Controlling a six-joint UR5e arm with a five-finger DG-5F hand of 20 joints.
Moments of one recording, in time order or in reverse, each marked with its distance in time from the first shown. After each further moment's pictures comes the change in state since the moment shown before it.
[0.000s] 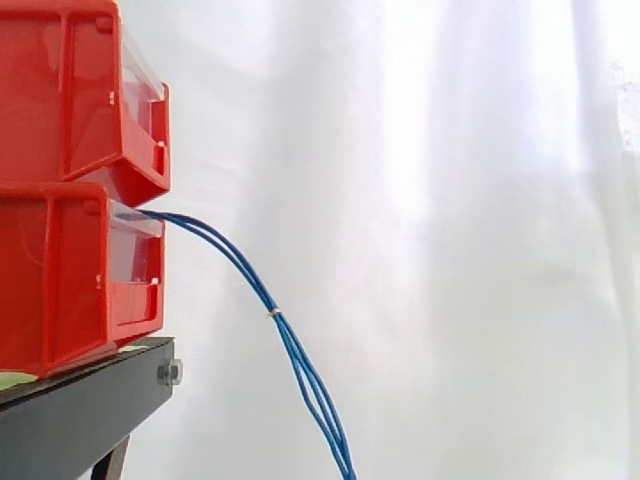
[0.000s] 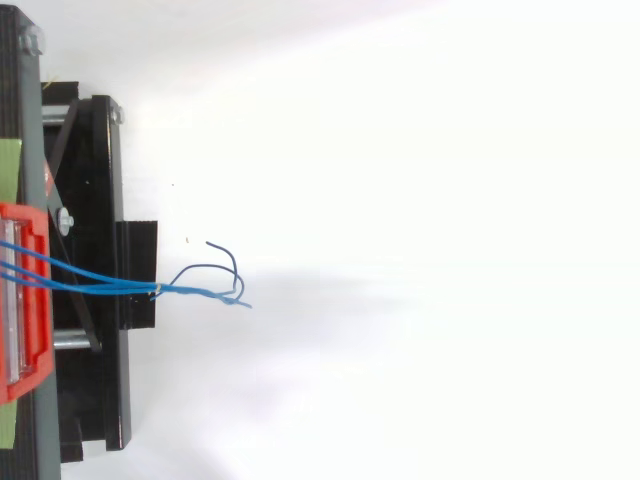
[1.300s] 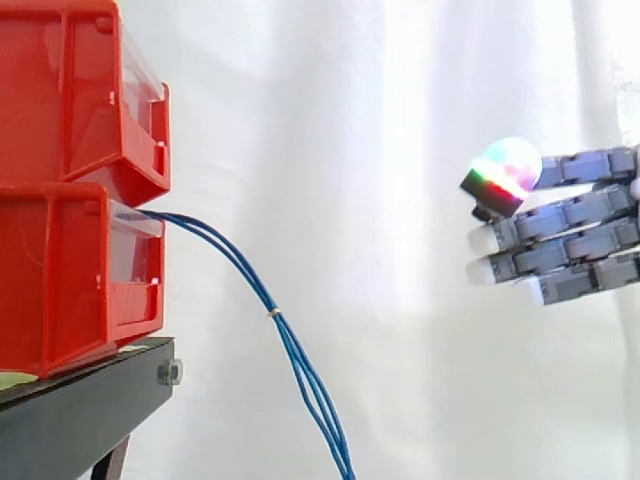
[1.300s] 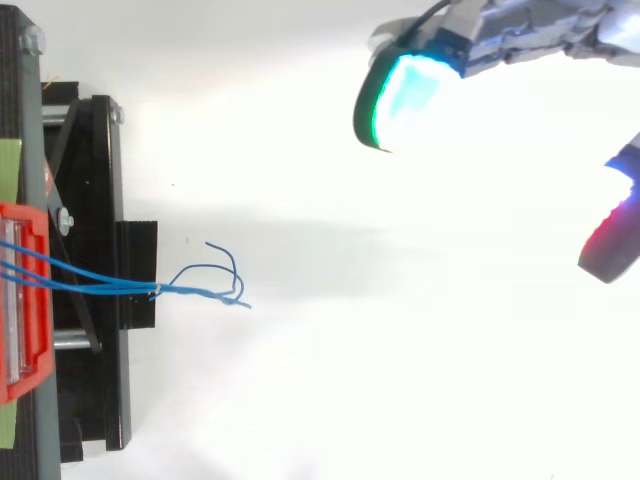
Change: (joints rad) arm 0.030 -0.361 0.001 0.485 0.085 0.015
